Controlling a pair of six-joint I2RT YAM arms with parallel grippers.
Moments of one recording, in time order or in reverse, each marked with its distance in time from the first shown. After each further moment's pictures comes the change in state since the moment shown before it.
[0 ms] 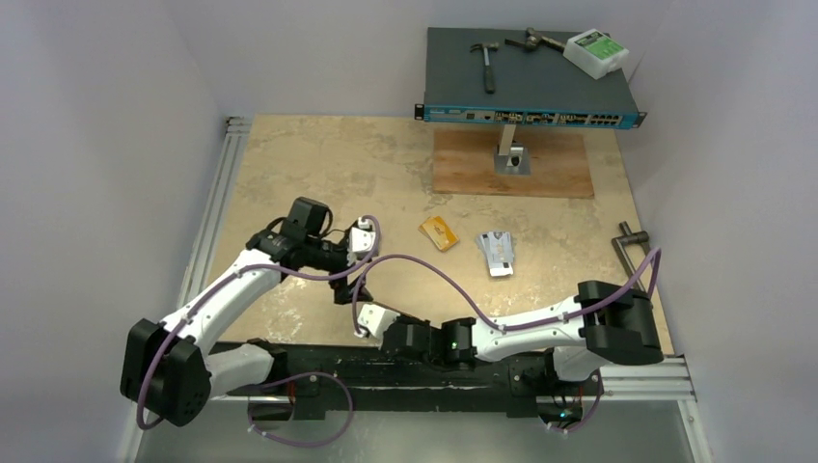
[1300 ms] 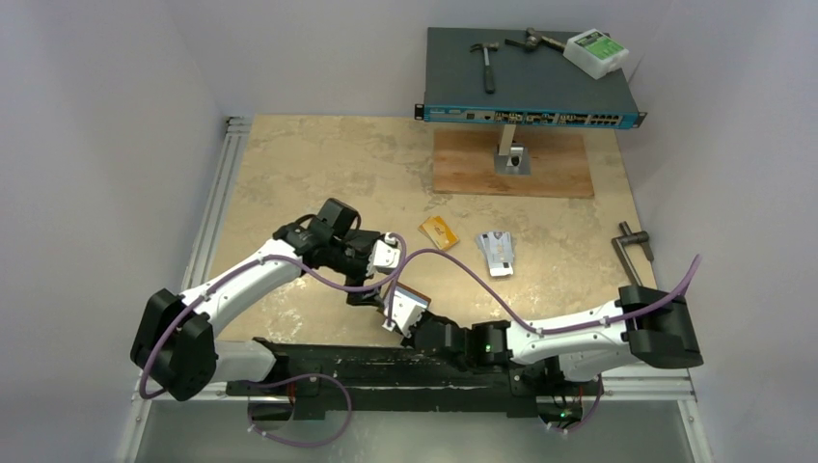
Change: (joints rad) left arm -0.182 0.146 0.068 -0.008 -0.024 0.133; right arm 0.003 -0.220 -0.200 0.177 0.047 0.024
